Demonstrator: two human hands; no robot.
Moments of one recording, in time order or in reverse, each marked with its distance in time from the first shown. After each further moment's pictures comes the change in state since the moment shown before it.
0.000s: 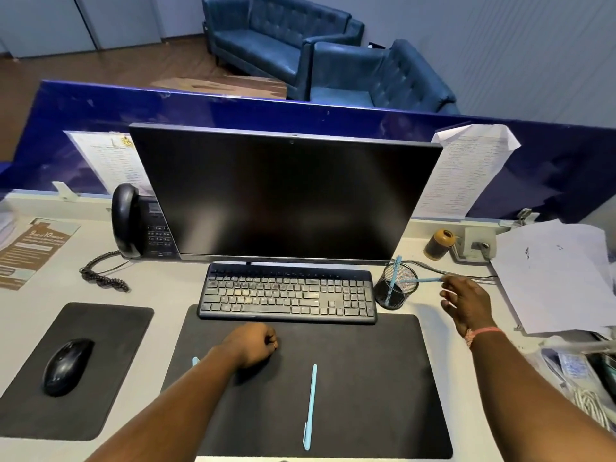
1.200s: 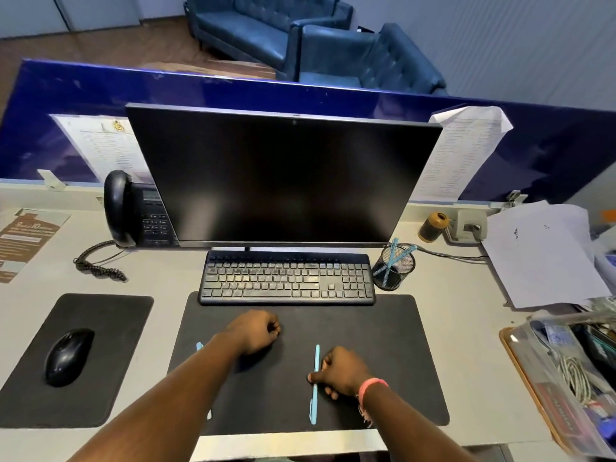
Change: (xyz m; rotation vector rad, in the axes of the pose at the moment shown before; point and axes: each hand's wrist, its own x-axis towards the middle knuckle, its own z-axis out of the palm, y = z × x) left_hand -0.002 -0.005 0.005 0.060 -0.004 0.073; right_hand -0.164 0.164 0.099 -1.219 -0.740 0.150
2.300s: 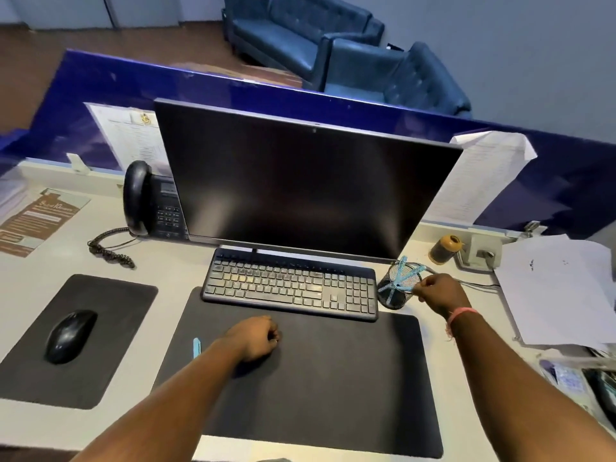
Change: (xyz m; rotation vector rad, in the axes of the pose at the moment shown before) left_hand 0.002 0.000 0.015 -0.007 0.046 -0.018; right_hand 0.020 0.032 -0.243 0.078 0.625 0.014
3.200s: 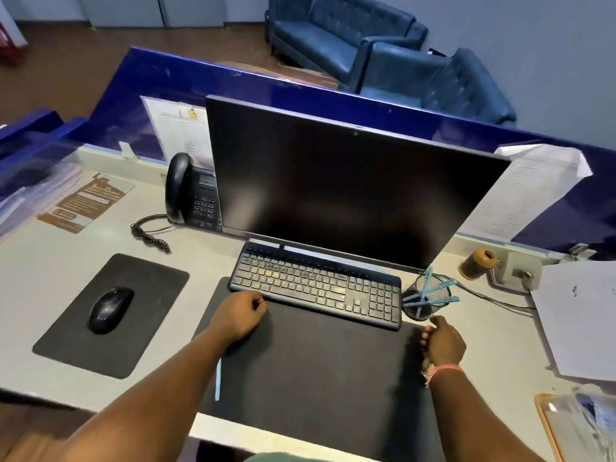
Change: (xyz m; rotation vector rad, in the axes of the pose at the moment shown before) left_hand -0.041 -0.042 -0.030 -0.334 0.409 -0.231; right_hand -0.054 0.009 0.090 0.955 0.290 0.436
